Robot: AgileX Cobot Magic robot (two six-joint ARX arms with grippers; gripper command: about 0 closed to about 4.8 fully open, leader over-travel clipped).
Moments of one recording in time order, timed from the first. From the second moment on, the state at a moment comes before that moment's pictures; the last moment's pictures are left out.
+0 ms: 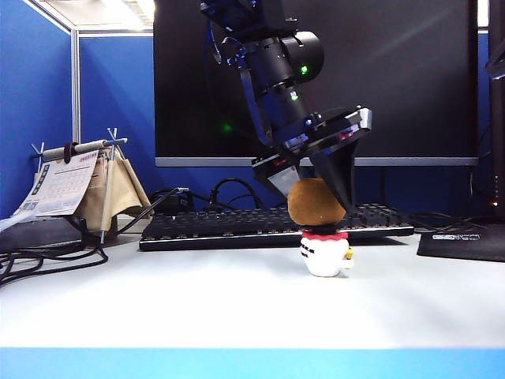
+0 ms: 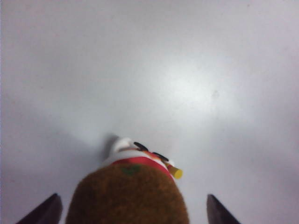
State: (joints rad) left arm -0.73 2.32 2.18 -1.02 0.27 0.25; right arm 0.33 0.44 0.55 -0.66 -0.36 -0.03
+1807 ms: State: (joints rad) left arm -0.79 0.88 1.13 -0.88 -0.12 -0.09; right arm 0.32 0.18 0.55 -0.54 -0.33 0.03
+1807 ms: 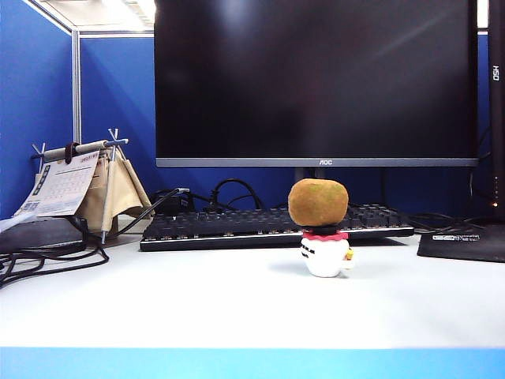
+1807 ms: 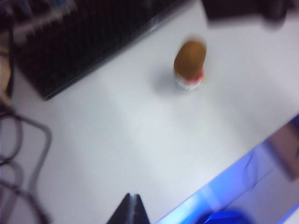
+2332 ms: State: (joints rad) left arm -0.79 0.22 0.26 -0.24 -0.27 -0.13; right arm 0.32 0.15 0.46 -0.53 -0.11 0.03
